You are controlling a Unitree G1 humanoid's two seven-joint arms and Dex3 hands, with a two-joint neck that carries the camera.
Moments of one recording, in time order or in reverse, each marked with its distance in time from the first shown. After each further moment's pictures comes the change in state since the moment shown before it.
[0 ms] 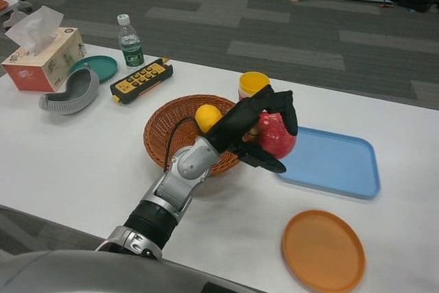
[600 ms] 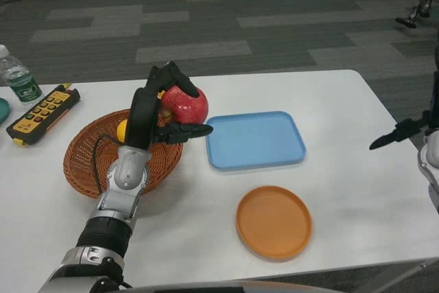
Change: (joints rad) left arm -0.149 0.002 0.088 0.288 -0.011 -0.194 0.284; right arm -0.043 0.000 0.026 -0.036 -0.013 0.012 0.101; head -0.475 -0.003
